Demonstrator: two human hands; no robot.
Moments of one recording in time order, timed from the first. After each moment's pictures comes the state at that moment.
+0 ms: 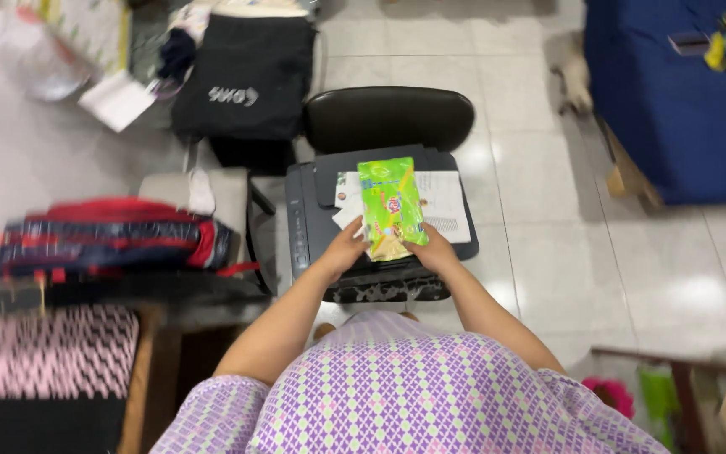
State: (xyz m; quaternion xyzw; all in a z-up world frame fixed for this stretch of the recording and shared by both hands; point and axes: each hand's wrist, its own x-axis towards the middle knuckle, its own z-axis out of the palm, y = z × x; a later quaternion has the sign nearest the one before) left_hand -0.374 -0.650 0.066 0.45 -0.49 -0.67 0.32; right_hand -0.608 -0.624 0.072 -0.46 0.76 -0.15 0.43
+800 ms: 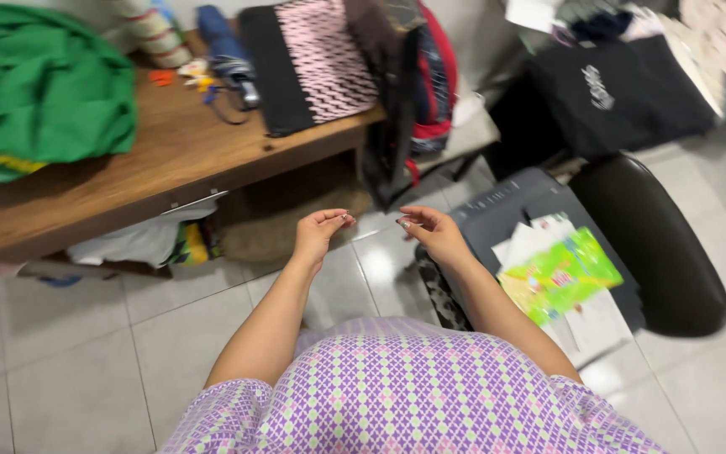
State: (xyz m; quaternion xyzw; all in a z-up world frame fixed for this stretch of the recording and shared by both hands) left_hand -0.262 -0.331 0.111 0.60 0.00 -0.29 0.75; right_hand -0.386 -0.543 0.167 -0.70 0.24 -0.03 0.68
